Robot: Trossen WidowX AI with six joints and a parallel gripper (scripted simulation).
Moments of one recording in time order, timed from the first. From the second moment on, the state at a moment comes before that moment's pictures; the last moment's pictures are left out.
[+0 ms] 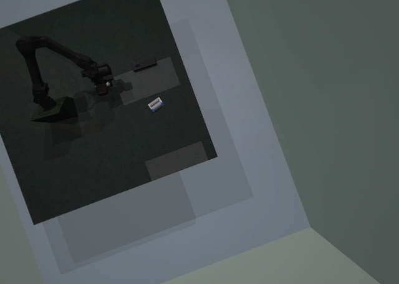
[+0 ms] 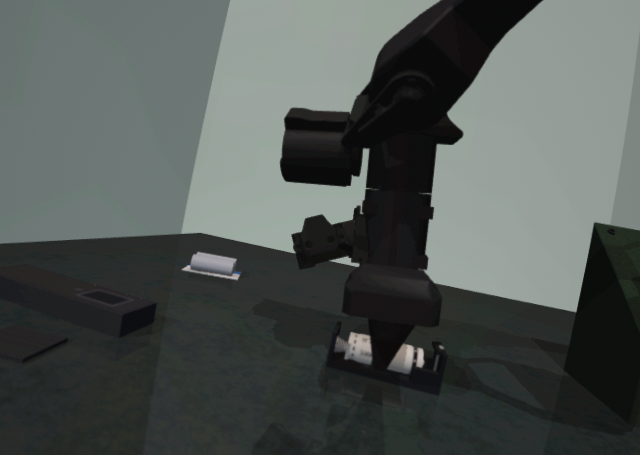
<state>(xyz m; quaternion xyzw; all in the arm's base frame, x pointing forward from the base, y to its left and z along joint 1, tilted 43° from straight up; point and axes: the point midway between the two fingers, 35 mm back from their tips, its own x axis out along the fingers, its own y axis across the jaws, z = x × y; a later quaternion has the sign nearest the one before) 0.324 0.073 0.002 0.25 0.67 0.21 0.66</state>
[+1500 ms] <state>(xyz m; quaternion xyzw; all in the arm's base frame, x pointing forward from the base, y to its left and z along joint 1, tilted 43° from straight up) 0.309 0.068 0.005 0.26 0.67 0.20 0.66</state>
